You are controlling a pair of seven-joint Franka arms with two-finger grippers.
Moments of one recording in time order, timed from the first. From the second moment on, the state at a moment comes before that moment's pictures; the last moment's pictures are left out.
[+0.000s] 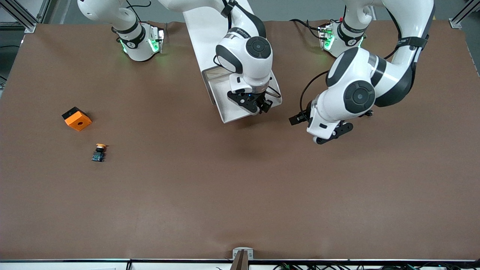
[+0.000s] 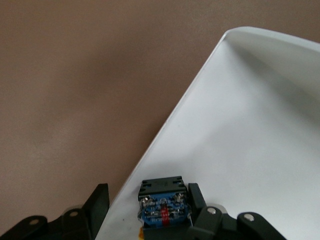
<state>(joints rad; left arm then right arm) -0.16 0.30 -0.35 -1.72 -0.11 1.77 -0.86 1.00 0.61 -0.08 -1.44 0.04 2.07 1.56</state>
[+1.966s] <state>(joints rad) -0.15 0.27 -0.40 -1.83 -0.09 1.86 -0.81 1.04 0.62 -0.07 -1.41 0.04 2.05 1.39</state>
